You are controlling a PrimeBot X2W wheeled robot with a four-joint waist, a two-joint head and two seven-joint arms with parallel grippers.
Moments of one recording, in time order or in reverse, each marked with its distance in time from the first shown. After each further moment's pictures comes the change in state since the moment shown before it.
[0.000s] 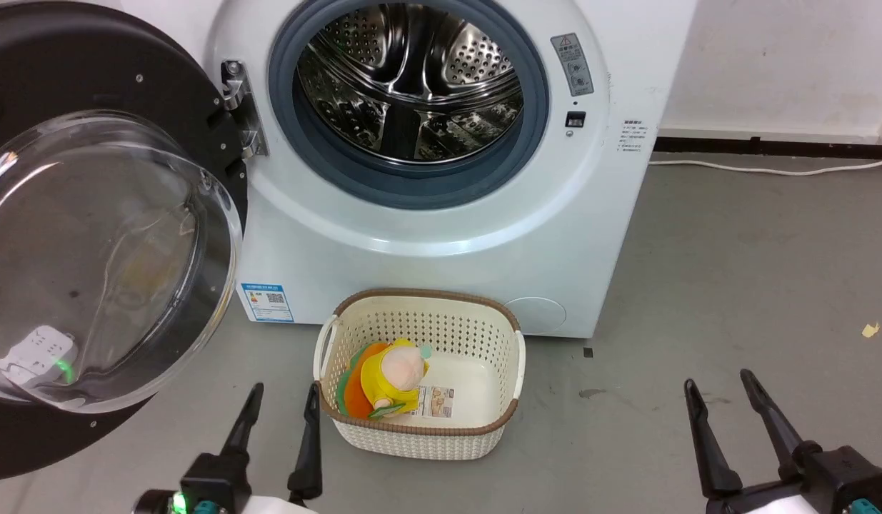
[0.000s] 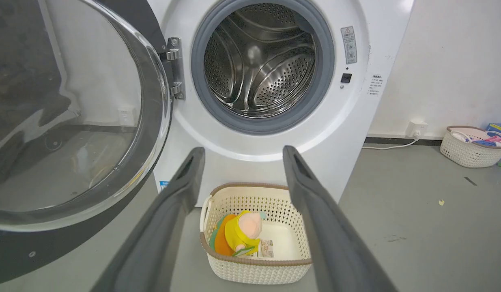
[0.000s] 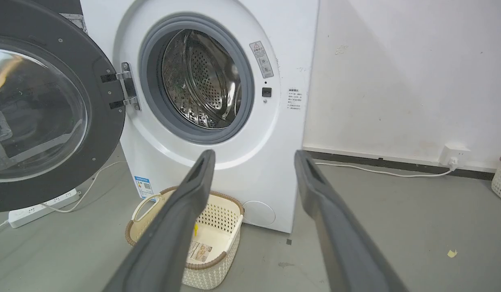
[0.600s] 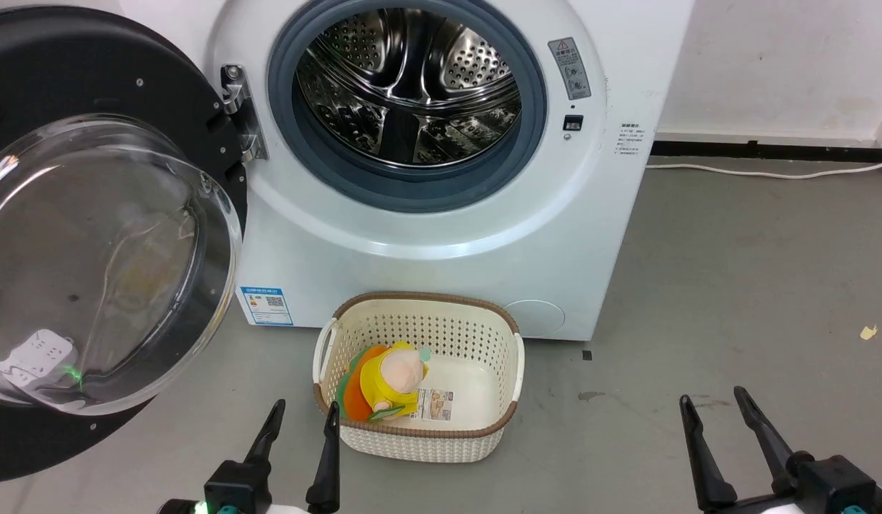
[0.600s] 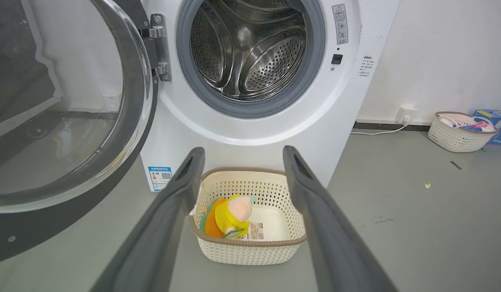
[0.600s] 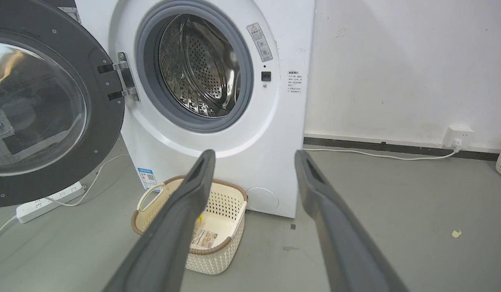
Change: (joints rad) left arm 0.004 -0.017 -0.030 0.072 0.011 -0.002 0.000; right arm 0.012 0.001 0.005 0.051 0.024 0.000 0.000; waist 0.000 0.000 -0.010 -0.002
